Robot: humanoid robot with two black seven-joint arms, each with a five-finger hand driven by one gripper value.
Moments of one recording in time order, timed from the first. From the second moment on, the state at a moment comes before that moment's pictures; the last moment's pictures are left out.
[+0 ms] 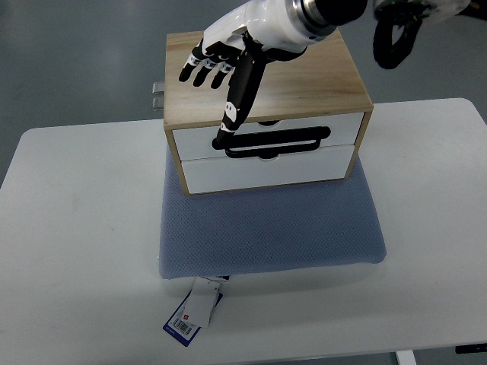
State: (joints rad) left arm -0.13 0.00 -0.06 -0.35 0.01 0.06 0.09; right arm 2.07 -0.43 -0.16 1.59 -0.04 0.11 -0.61
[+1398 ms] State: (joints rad) left arm -0.13 0.00 -0.06 -0.34 0.01 0.06 0.09; right arm 1.76 -0.43 -0.27 1.50 -0.38 0.28 -0.61
